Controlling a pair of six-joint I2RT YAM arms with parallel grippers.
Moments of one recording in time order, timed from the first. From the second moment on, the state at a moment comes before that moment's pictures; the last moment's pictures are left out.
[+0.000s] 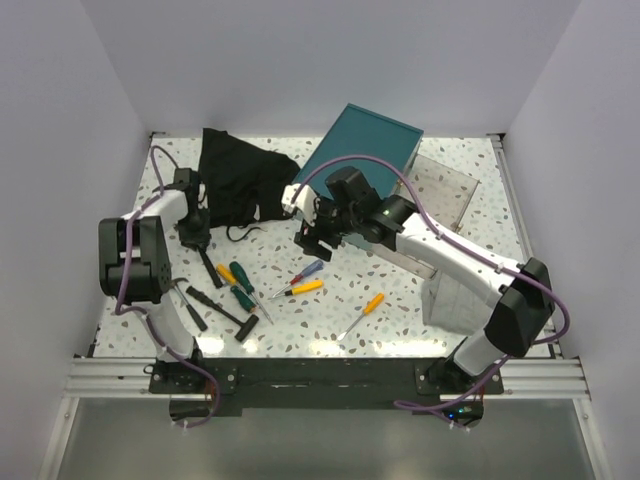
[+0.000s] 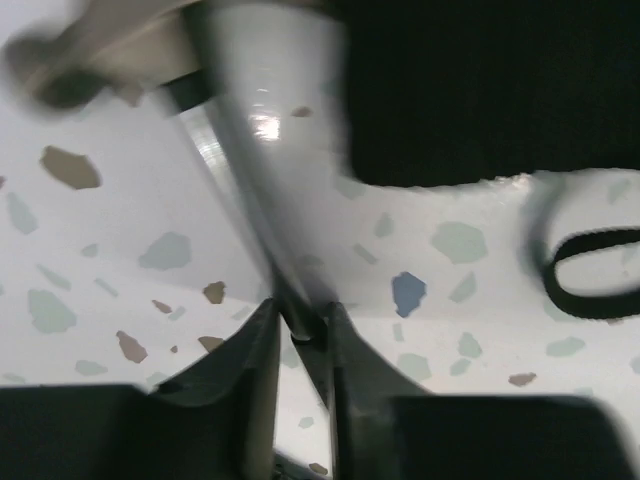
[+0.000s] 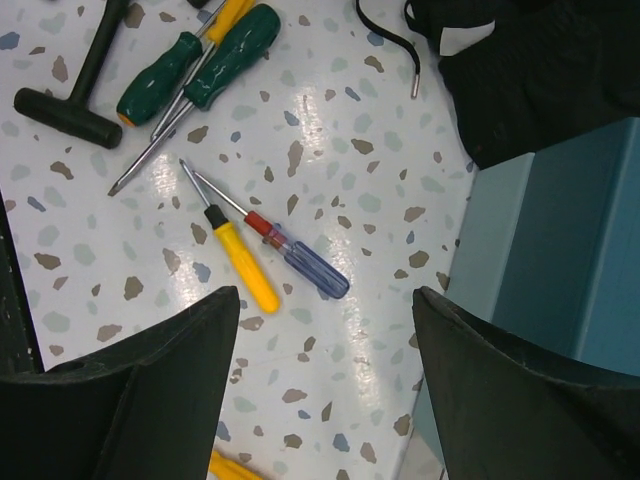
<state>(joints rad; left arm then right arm) 0.07 1.85 1.20 -0.66 -0.11 -0.07 0.82 1.57 1.41 -0.55 -0.30 -0.44</state>
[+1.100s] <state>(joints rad) -0.33 1.52 1.66 -0.42 0.50 -0.14 0.21 1.39 1.47 -0.44 0.12 0.01</state>
